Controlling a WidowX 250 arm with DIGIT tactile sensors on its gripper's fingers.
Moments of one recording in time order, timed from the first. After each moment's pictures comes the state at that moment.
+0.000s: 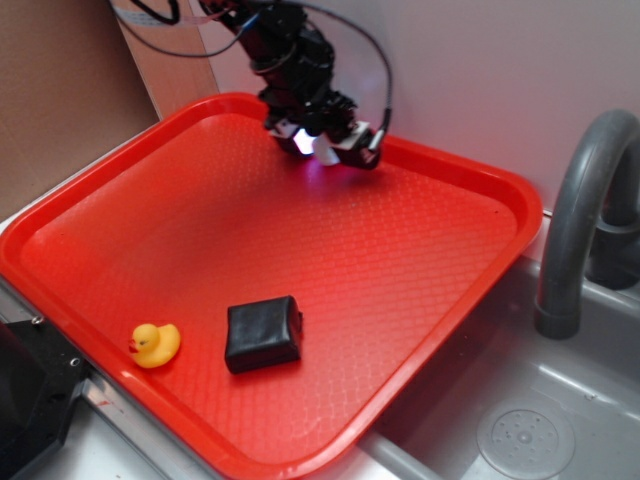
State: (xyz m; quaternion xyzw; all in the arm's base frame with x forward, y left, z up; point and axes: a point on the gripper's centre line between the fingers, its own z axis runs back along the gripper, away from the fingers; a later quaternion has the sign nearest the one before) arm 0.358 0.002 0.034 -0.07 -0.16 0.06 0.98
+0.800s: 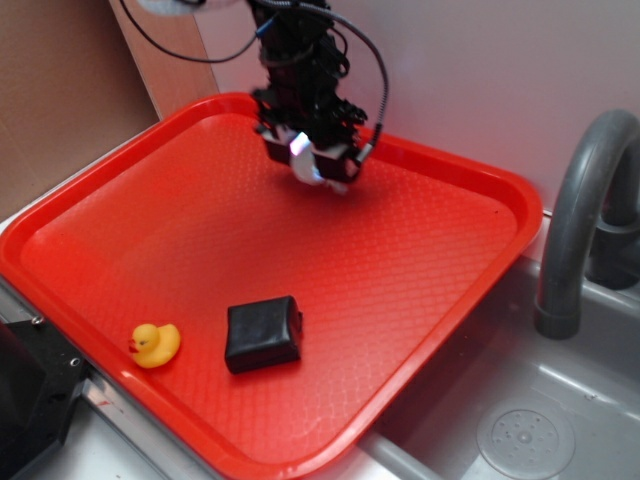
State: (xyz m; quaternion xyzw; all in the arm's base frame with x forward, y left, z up) arm 0.319 -0.017 0.065 0.06 -0.04 0.13 0.99
